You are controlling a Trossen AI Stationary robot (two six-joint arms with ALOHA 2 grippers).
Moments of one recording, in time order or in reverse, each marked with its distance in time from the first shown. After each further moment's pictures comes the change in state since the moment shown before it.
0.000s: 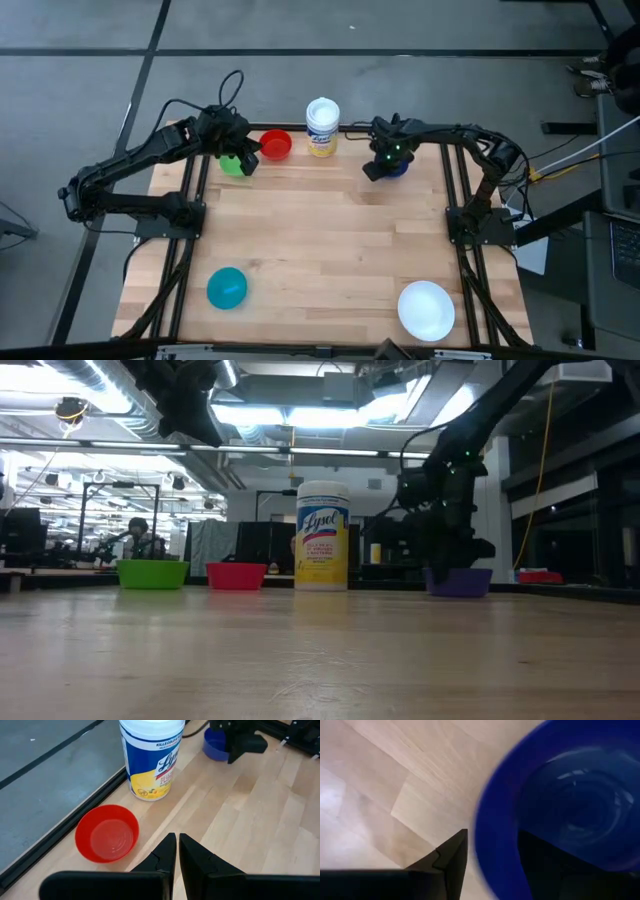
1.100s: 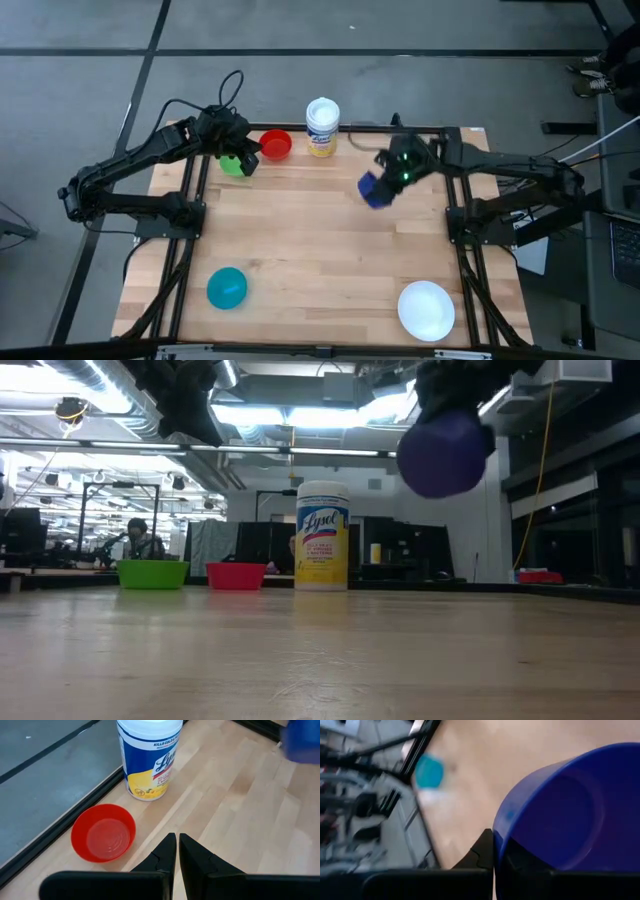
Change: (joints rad) left arm 0.000 0.000 0.000 0.002 0.013 -0.010; right arm 0.492 -0.572 -0.010 0.133 -0.178 0.456
